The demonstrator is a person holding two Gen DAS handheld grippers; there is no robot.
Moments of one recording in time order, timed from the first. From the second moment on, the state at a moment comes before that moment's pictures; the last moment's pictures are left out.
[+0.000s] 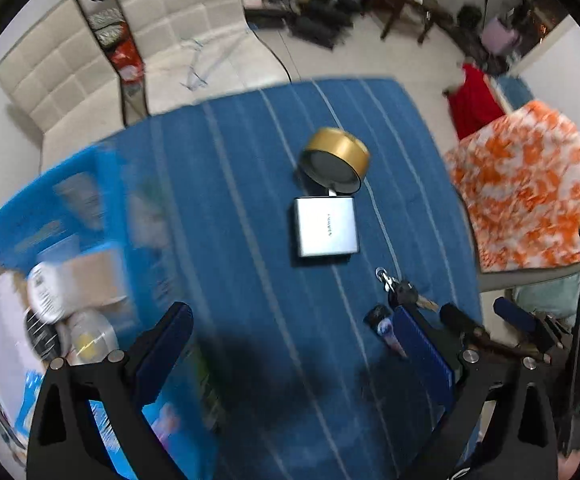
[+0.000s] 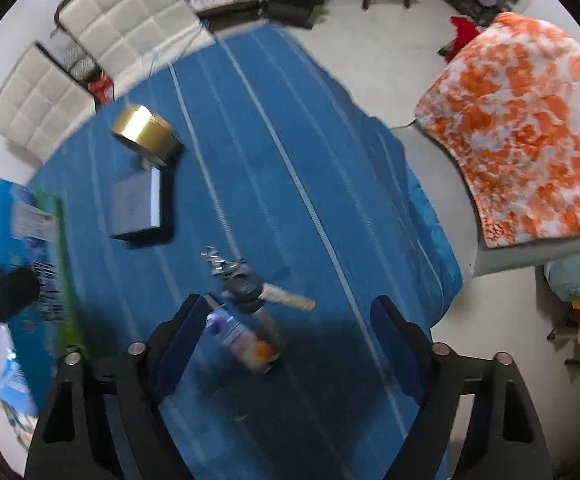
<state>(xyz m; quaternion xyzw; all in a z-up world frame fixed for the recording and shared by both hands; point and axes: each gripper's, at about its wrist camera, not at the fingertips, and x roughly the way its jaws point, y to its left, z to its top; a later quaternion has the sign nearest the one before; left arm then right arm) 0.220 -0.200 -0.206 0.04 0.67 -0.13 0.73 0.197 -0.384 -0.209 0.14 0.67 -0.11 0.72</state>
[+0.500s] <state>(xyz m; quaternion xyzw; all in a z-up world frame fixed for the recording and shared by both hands) 0.255 -0.237 -0.289 0.07 0.73 -0.12 0.67 0.210 -0.362 -0.270 0.07 0.69 -0.09 0.71</state>
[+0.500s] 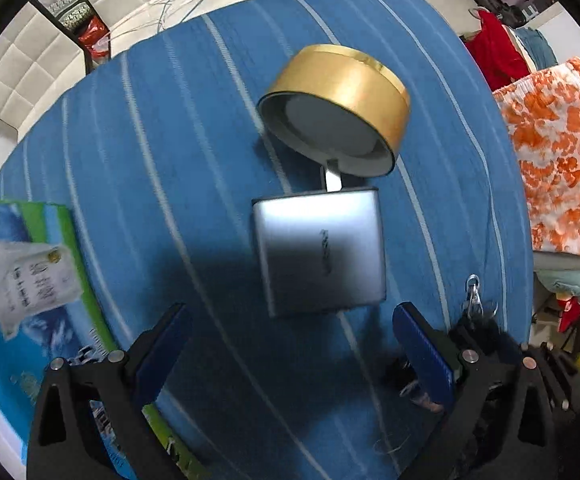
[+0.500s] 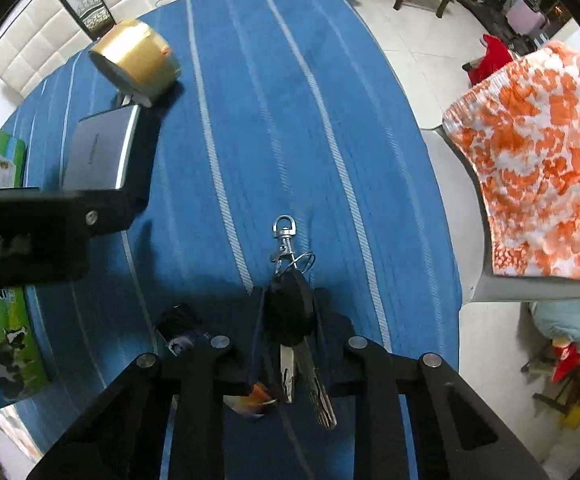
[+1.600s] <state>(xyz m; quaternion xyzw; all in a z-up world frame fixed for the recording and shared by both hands) 0.179 -0.179 -0.200 0.01 0.66 -0.16 0.74 0.141 -0.344 -0.162 0.19 0.63 -0.08 0.75</state>
